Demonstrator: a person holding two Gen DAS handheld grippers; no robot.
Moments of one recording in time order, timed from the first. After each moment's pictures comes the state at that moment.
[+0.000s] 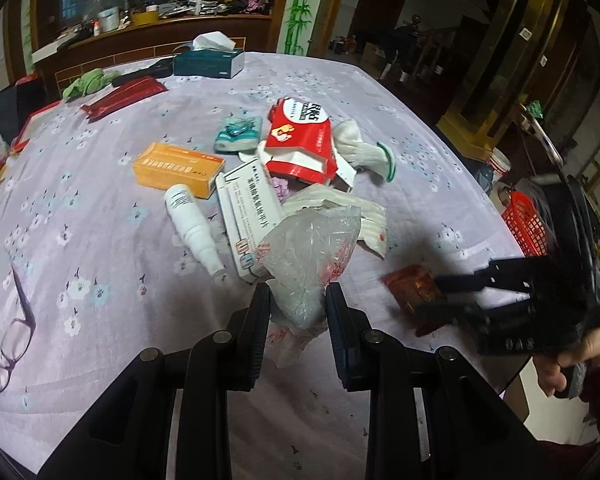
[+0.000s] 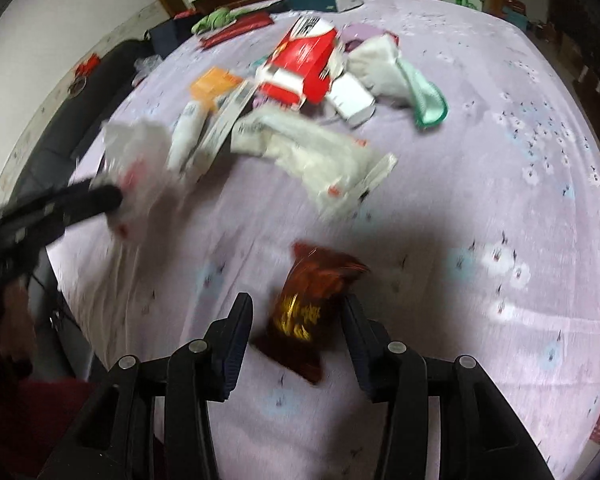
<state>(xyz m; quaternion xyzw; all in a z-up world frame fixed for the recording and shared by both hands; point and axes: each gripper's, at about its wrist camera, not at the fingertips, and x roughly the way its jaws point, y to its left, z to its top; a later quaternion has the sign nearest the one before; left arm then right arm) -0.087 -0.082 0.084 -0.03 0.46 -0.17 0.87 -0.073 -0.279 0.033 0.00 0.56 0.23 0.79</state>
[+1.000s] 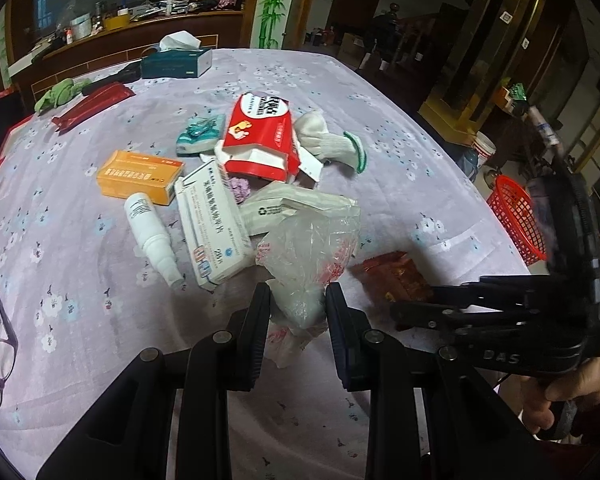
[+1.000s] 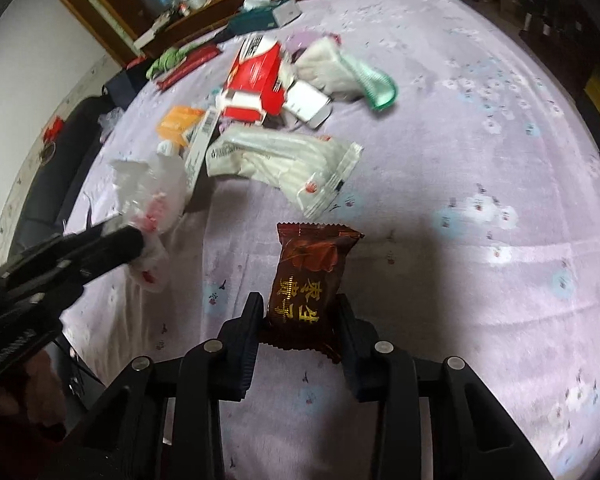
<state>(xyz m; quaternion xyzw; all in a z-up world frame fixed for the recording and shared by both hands) -0.083 -0.114 0.081 0.00 0.47 -0.21 0.86 -0.090 -0.292 0.041 0.11 0.55 0.15 0.82</state>
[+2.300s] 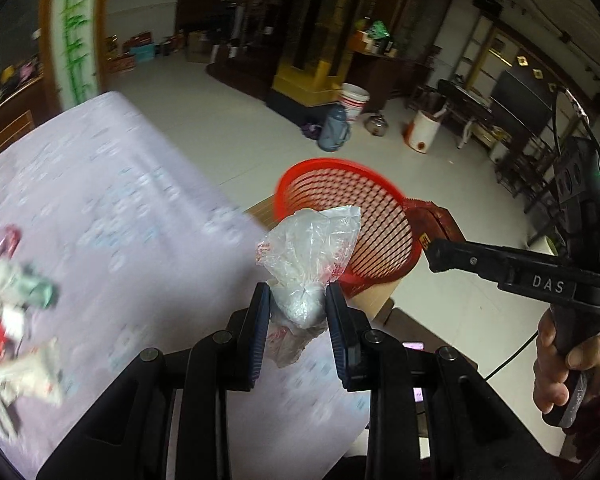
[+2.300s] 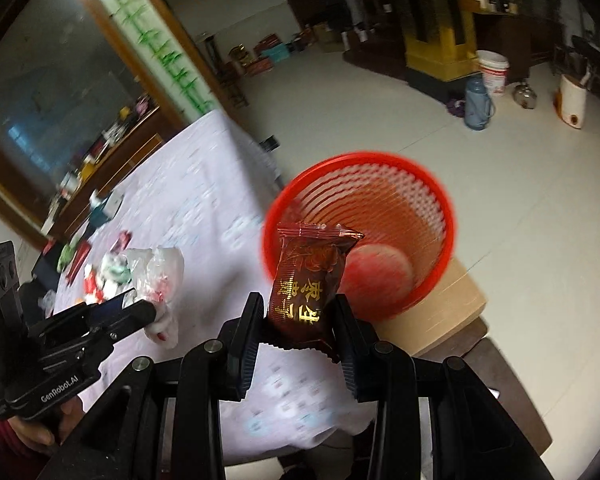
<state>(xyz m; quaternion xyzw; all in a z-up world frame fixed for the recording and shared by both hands) -0.108 -0.434 0.121 0.10 0.43 -0.43 0.79 -0.215 -0.611 0.126 0.26 0.41 -0.11 0.87</state>
